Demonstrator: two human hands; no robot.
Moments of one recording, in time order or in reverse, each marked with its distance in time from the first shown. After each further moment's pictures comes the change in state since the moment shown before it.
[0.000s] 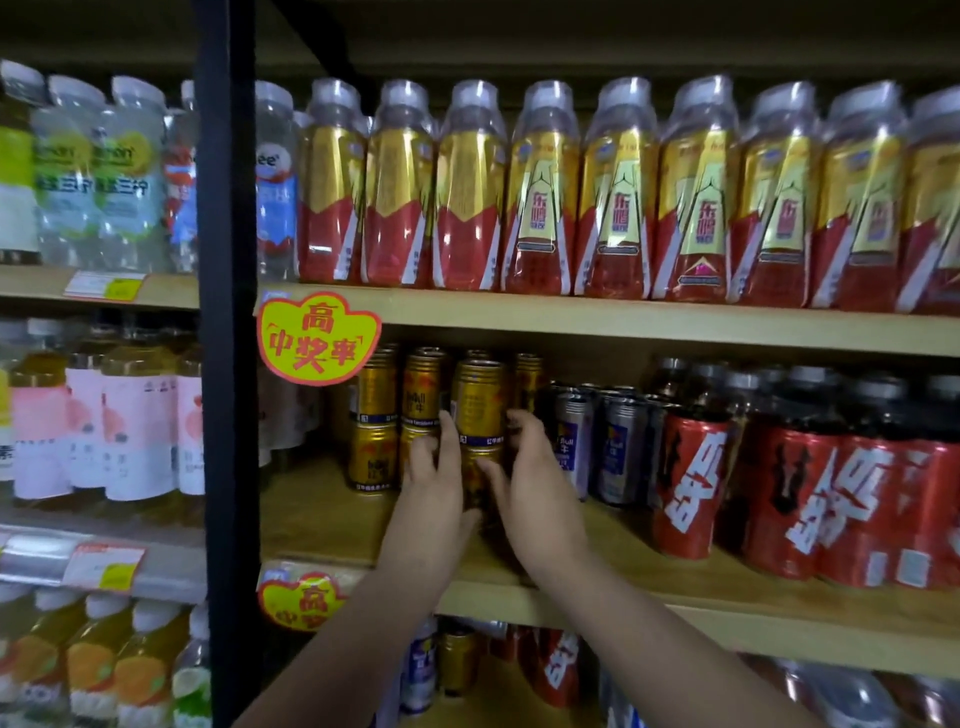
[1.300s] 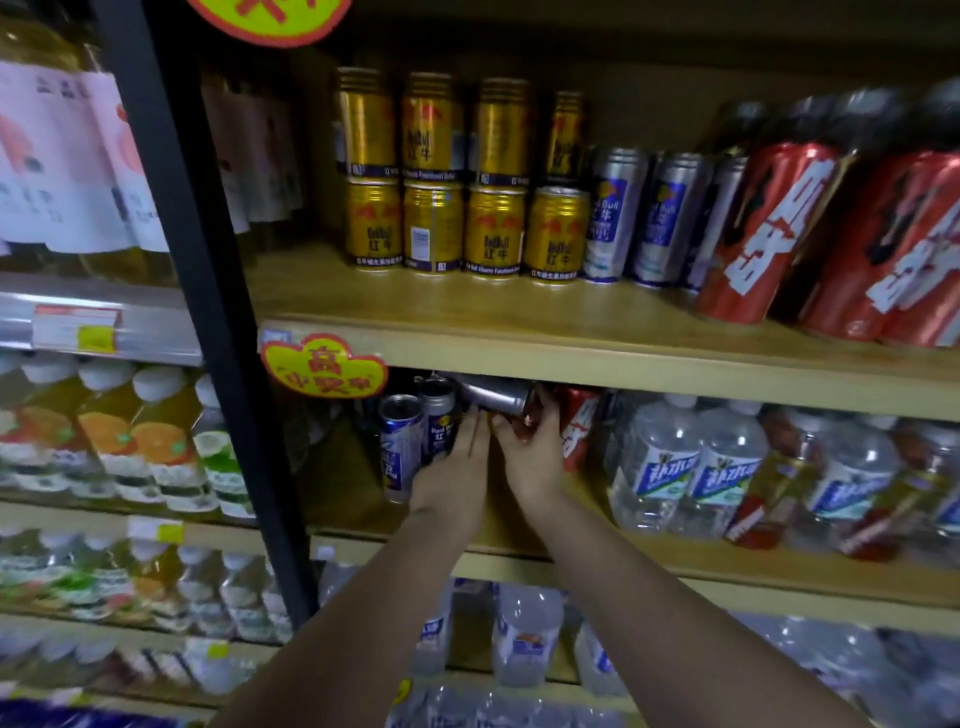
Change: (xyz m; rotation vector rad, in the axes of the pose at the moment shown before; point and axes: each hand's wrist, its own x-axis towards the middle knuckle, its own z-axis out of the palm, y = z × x) left_hand -0.144 -0.060 0.138 0.266 -0.595 -0.089; right_hand -0.157 0.101 0.128 0.577 -0.008 0.689
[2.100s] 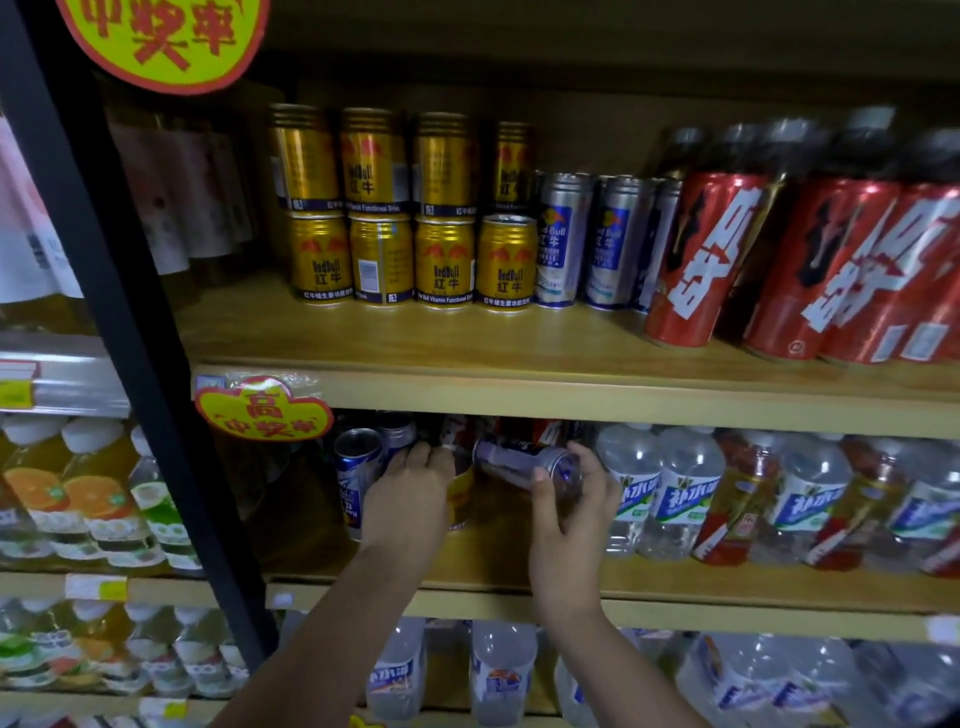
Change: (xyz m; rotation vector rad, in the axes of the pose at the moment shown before) left_hand -0.007 0.000 -0.027 0.018 0.315 0.077; right_hand -0.064 -0.016 -0.067 -0.094 0.313 -0.268
